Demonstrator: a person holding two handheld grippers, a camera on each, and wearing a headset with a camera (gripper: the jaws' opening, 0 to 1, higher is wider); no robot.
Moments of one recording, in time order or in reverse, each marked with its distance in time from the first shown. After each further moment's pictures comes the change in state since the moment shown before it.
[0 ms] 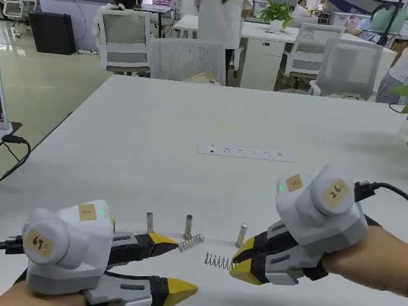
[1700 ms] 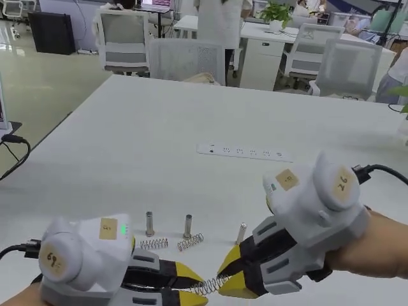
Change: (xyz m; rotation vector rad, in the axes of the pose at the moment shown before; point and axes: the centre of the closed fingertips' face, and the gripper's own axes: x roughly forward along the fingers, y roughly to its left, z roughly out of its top) left arm 0.011 -0.038 -0.003 0.135 0.033 -0.158; right arm -0.008 0.039 0.027 -0.143 -0.004 0.180
